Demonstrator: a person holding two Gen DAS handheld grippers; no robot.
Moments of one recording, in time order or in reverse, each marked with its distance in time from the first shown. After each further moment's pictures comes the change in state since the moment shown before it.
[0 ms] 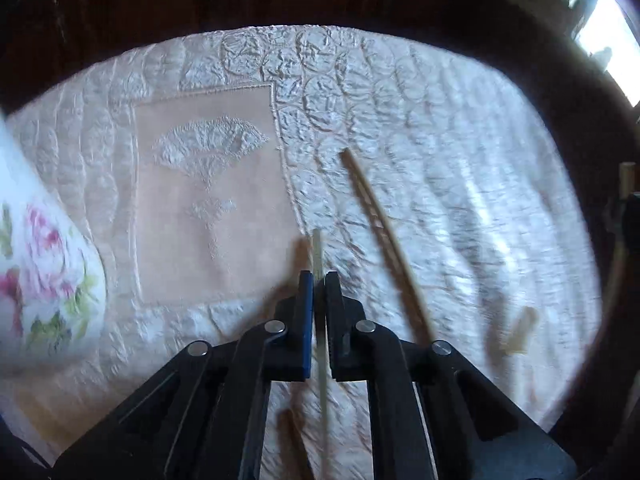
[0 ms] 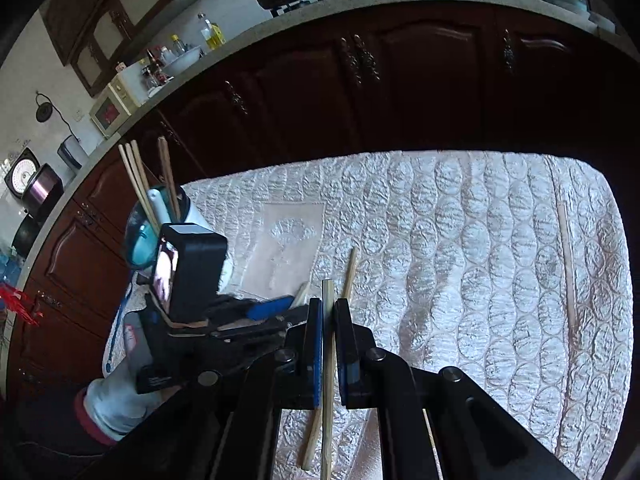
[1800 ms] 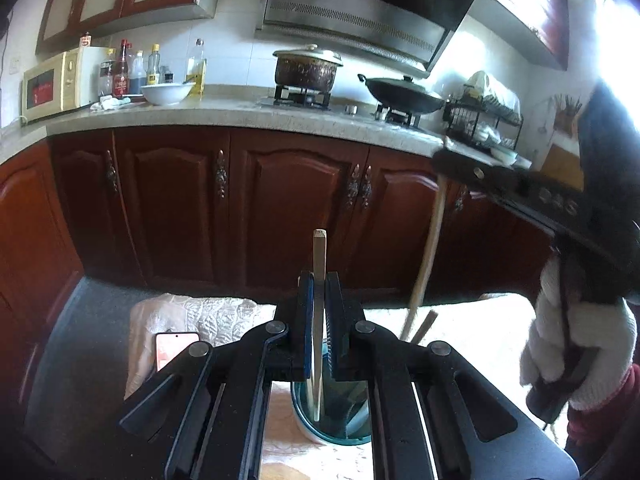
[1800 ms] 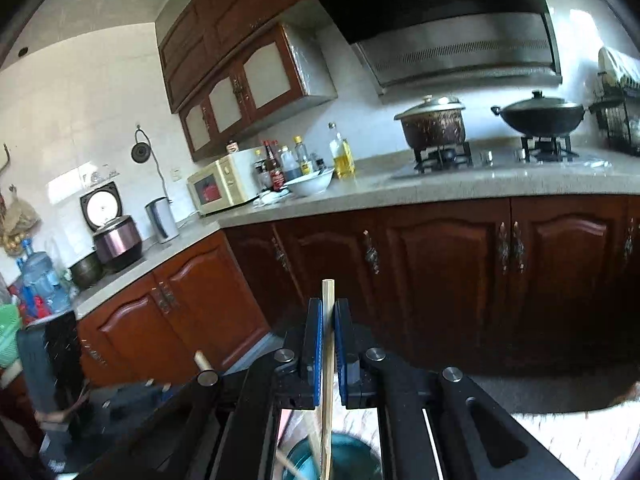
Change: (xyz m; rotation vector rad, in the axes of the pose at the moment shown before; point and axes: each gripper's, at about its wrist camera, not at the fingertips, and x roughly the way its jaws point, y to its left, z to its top) left arm -0.281 0.150 0.023 -0.141 -0.610 0.198; right arm 0.005 0.234 0.190 -0.242 -0.453 0.213
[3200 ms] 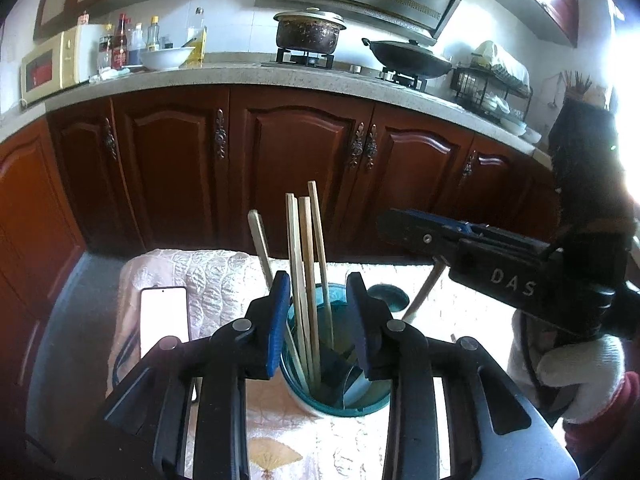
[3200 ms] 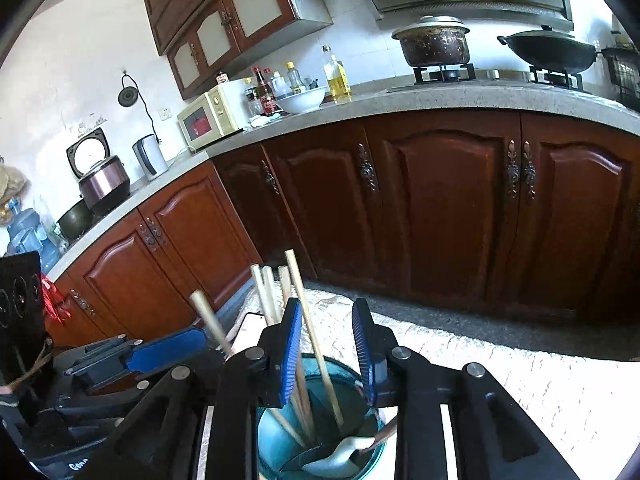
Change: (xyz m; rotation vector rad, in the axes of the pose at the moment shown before) left arm 0.027 -0.016 -0.046 0.006 0.090 0.034; right arm 0.043 -0.030 -0.092 0.016 0.245 0.030
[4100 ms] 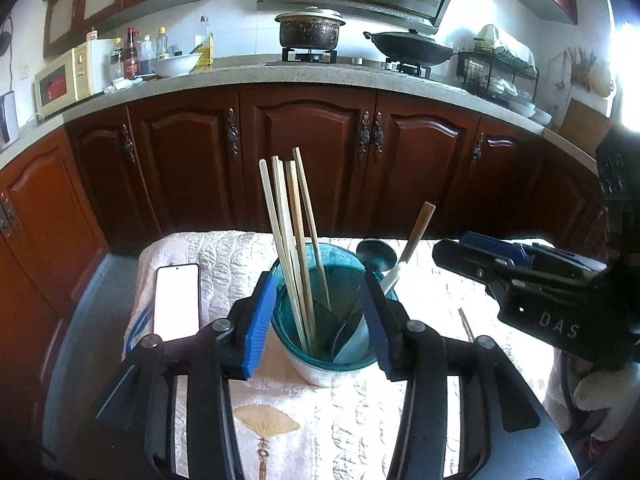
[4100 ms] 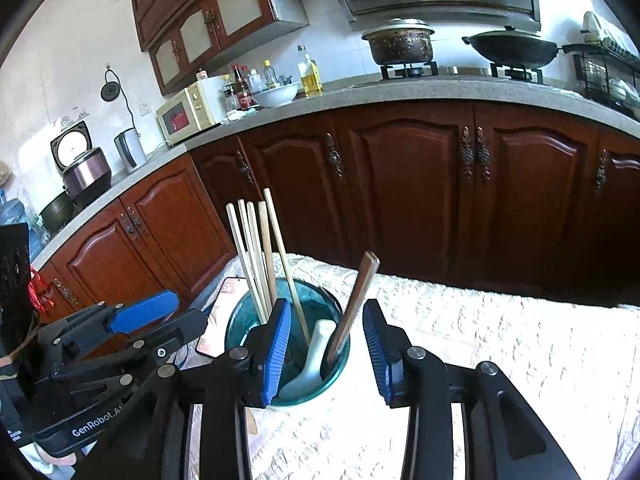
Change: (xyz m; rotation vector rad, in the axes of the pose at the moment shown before) left arm -0.018 -0.031 -0.037 0.037 0.003 0.087; right arm -0.055 -0.004 -0.053 0.019 0.020 -0.117
